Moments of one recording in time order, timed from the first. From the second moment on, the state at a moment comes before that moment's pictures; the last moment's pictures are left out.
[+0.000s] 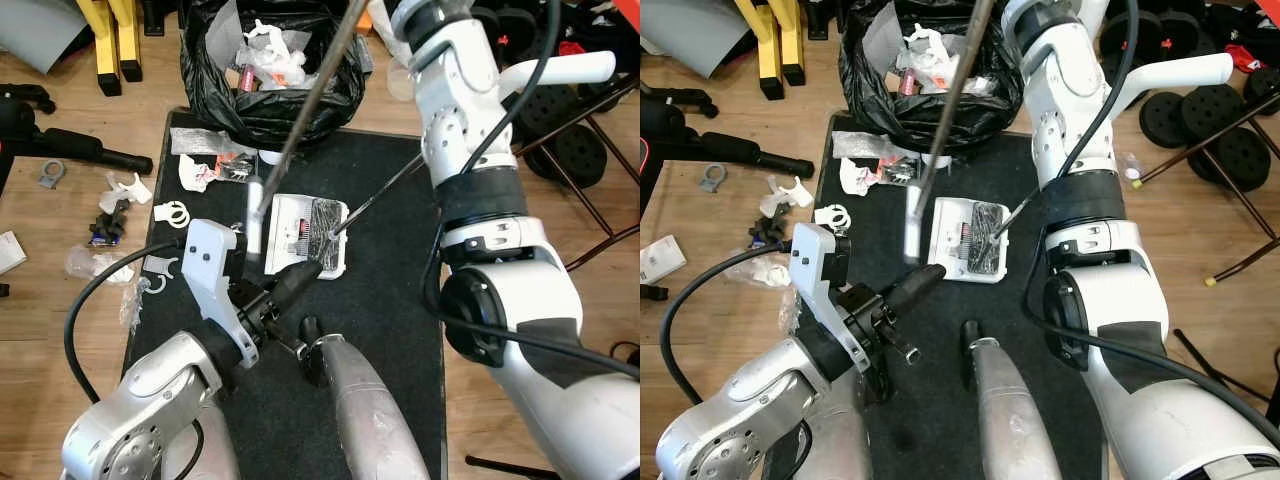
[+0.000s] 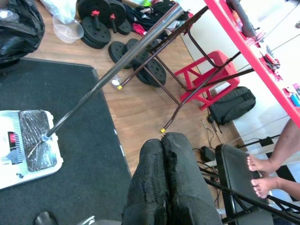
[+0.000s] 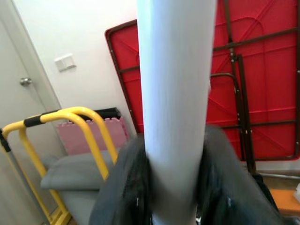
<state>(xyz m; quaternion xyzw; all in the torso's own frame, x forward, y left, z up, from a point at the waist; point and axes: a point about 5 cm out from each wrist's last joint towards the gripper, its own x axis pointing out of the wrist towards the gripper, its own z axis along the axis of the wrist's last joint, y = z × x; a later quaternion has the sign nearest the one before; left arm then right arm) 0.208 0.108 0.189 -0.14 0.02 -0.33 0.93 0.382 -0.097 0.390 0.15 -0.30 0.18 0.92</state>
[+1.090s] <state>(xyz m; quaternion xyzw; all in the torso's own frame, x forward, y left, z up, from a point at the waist) 0.255 0.160 0.183 -0.14 -0.02 -0.16 0.98 0.317 -0.099 0.329 0.05 -0.25 0.36 0.90</state>
